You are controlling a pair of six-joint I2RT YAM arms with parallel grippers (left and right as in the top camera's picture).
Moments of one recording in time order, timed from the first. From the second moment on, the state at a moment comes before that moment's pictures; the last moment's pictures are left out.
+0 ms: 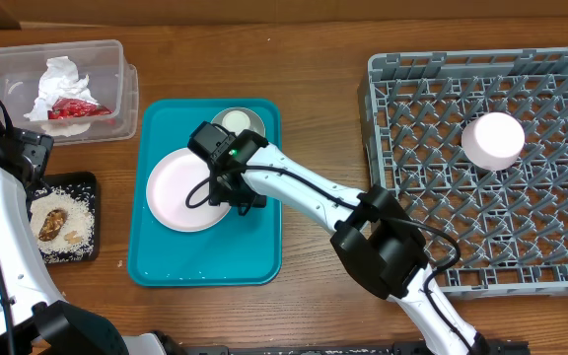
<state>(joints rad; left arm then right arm) 0.54 1.55 1.45 -1.02 -0.20 -0.83 0.88 2.36 1.98 -0.99 -0.08 0.90</state>
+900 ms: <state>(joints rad) 0.54 1.55 1.45 -1.02 -0.20 -0.83 0.89 2.29 2.02 -1.21 -0.11 0.73</state>
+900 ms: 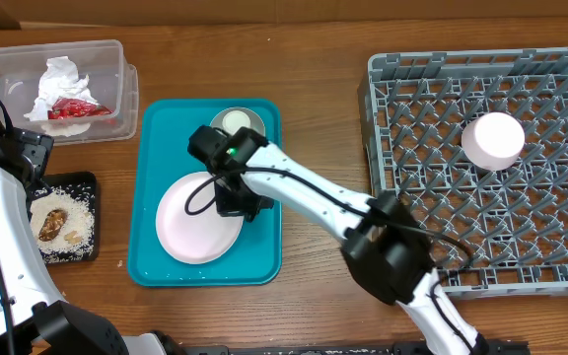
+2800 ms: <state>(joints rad) 0.54 1.55 1.45 -1.02 -0.20 -0.83 0.30 1.81 1.61 -0.99 0.62 0.70</state>
